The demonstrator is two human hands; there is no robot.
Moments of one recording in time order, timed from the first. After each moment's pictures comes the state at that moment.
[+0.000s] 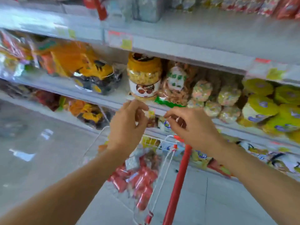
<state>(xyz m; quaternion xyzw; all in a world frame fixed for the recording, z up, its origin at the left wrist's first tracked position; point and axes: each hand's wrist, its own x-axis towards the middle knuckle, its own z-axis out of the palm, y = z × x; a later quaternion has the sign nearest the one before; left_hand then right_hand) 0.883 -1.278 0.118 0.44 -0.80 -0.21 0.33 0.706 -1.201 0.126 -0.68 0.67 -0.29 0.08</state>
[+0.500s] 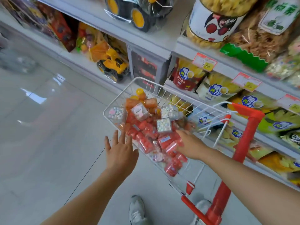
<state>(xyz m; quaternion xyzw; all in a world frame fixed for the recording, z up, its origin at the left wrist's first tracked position) 1.067 -1.224 -0.100 0.62 -0.74 -0.20 -0.18 0.829 -1.212 -0.141 -0.58 0.71 0.10 0.39</state>
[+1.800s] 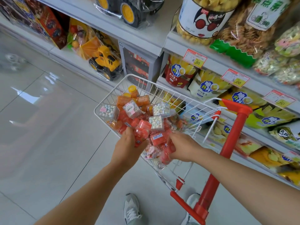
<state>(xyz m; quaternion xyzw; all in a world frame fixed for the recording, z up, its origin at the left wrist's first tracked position) 1.036 -1.221 -0.102 0.62 -0.67 -0.39 0.07 0.836 -1.199 -0.112 -0.66 0.66 0.11 0.35</state>
